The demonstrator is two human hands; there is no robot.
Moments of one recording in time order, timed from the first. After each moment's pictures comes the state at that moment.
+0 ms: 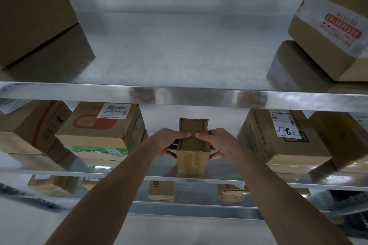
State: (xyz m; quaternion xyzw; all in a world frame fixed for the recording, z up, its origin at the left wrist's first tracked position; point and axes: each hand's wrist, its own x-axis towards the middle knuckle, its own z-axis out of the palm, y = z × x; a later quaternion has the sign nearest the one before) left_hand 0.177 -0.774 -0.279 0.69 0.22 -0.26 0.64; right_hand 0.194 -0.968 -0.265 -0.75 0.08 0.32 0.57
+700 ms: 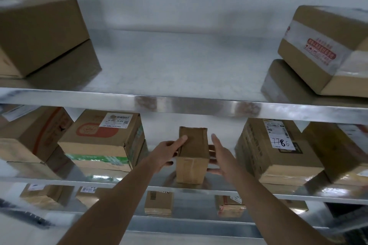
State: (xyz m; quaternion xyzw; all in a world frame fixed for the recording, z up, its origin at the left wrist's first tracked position) left_hand 0.157 -0.774 -0.293 0.72 0.21 -0.19 0.64; right_hand 0.179 -0.976 -0.292 -0.71 0.16 0.28 0.63
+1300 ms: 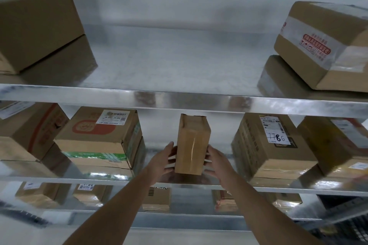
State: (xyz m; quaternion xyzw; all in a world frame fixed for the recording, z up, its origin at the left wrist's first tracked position) left_hand 0.131 -0.786 -0.316 0.63 0.24 -0.18 0.72; right_hand 0.155 -0.972 -0.308 -0.69 0.18 0.25 0.65
